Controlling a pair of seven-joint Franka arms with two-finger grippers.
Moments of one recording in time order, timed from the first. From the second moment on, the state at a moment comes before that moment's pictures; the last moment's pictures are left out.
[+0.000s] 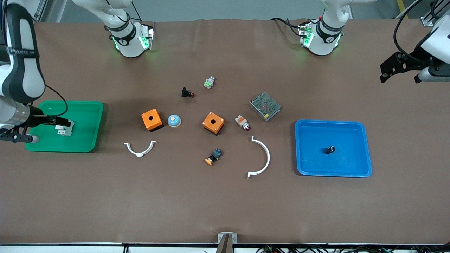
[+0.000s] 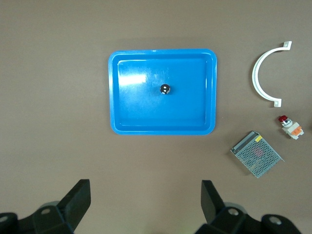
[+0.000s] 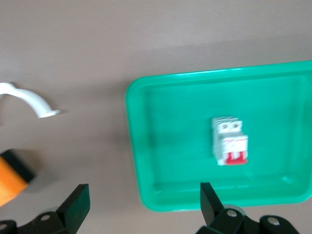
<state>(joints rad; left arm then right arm) -0.01 -0.12 -0.09 -1.64 0.03 1.55 -0.03 0.00 0.17 -0.23 -1.94 0.04 1.95 -0.13</state>
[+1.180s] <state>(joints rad) -0.03 -0.13 -0.09 -1.66 0.00 1.55 -0.03 0.07 0.02 -0.24 -1.49 0.04 1.52 -0.09</state>
